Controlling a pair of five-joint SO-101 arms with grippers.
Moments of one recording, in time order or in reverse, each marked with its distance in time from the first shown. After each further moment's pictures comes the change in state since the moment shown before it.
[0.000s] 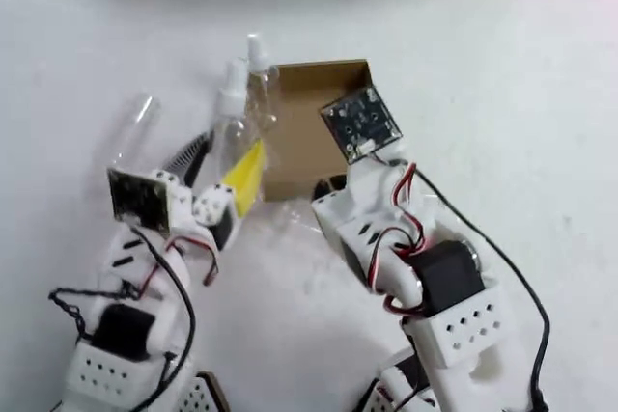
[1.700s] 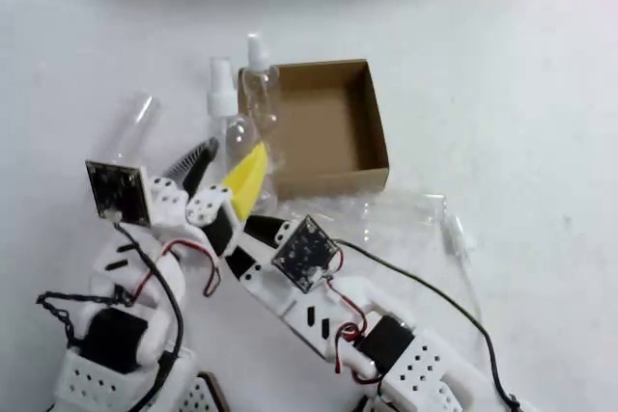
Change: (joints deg) left arm 2.5 -4.6 -4.4 11.2 7.9; right arm -22.1 -18.2 50.3 -64.7 0.0
